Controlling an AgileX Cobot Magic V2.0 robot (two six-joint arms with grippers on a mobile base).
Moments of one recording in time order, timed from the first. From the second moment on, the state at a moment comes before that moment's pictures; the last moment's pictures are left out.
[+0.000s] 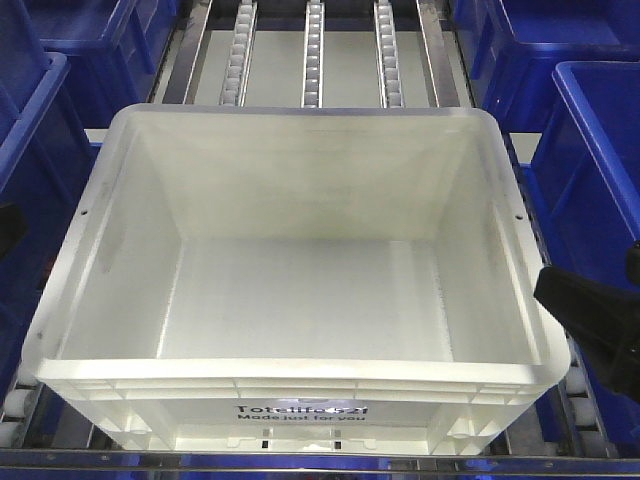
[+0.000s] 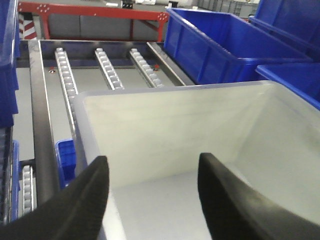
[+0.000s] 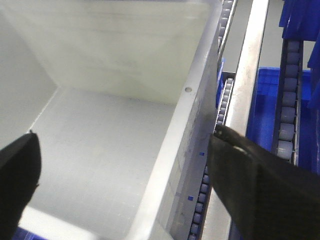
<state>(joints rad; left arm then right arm) -0.13 0.58 -0.59 -0.86 0.38 0.67 0.22 0.57 -0.62 0.49 0.55 -0.31</state>
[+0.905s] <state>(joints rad) -0.13 0.96 -0.72 -0.77 0.35 0.63 0.22 0.98 -0.86 0.40 0.60 -0.28</state>
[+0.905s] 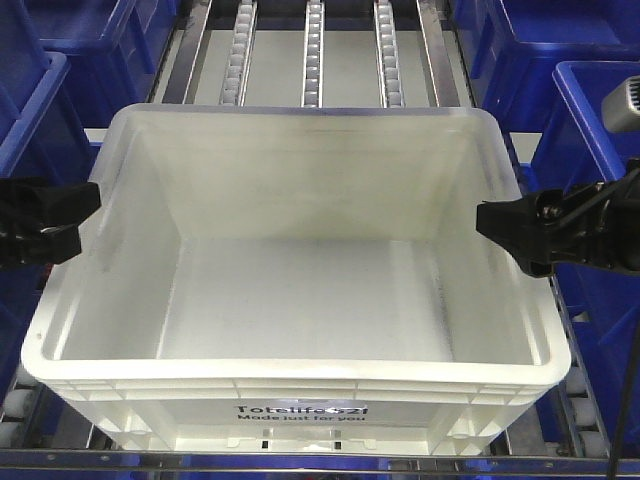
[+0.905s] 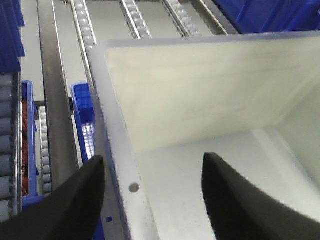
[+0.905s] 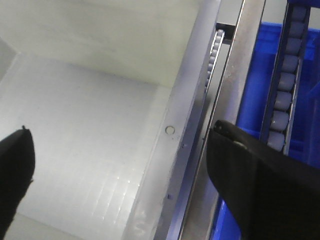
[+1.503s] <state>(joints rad) -0.13 1.09 -0.88 -0.41 0.54 0.24 0.22 1.13 -1.07 0.18 0.76 -0.06</state>
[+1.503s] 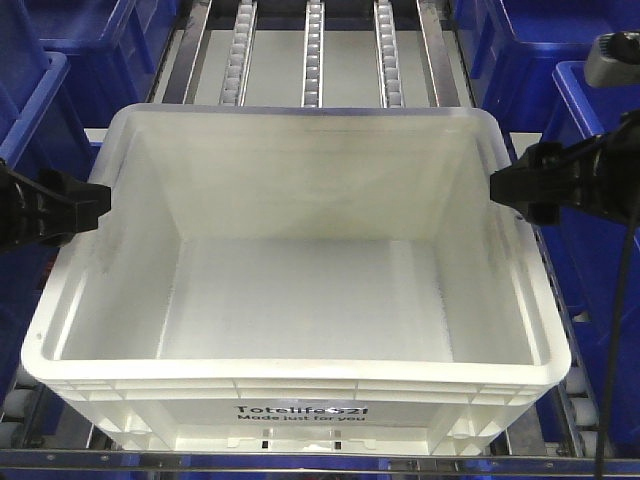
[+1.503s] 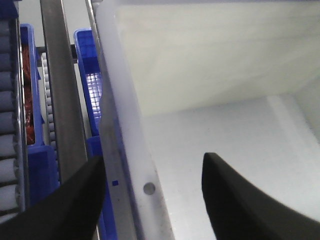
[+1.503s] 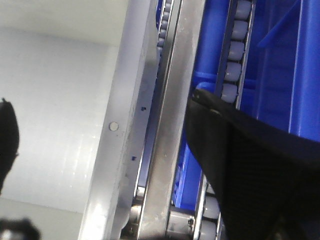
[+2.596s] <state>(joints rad) -0.13 1.19 -0.88 -0.43 0.49 0.23 0.22 1.31 -1.08 0.20 0.75 -0.05</state>
